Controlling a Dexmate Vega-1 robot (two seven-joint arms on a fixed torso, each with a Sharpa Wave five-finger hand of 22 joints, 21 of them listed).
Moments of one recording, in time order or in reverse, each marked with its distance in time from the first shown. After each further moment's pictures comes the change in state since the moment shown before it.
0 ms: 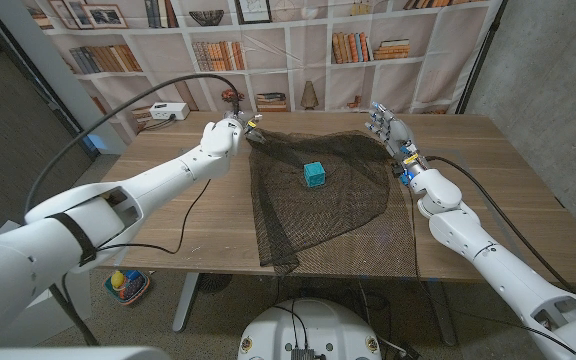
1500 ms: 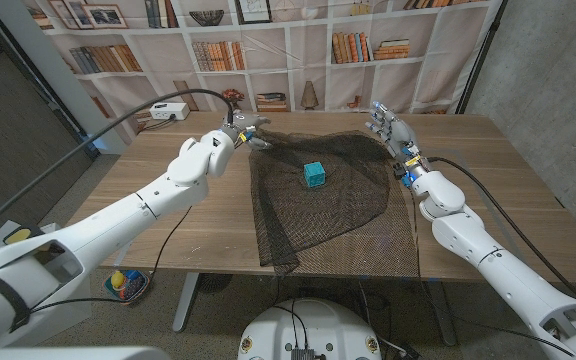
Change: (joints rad) left arm 0.331 0.253 -0.256 -0.569 0.089 -0.028 -0.021; left_hand 0.095 0.068 0.076 -0.013 -0.015 -0.004 -0.023 -0.021 0.000 -0.069 -0.015 -0.019 0.010 -0.041 -0.016 -0.024 0.058 -0.145 0.005 0.020 0.000; right arm -0.041 -0.022 0.010 -0.064 -0.004 0.001 -0.015; right_hand 0.005 0.005 0.000 0.000 0.000 0.000 0.000 0.000 0.000 -0.008 -0.008 0.000 0.000 0.000 0.000 0.000 0.003 0.000 0.000 0.000 0.000
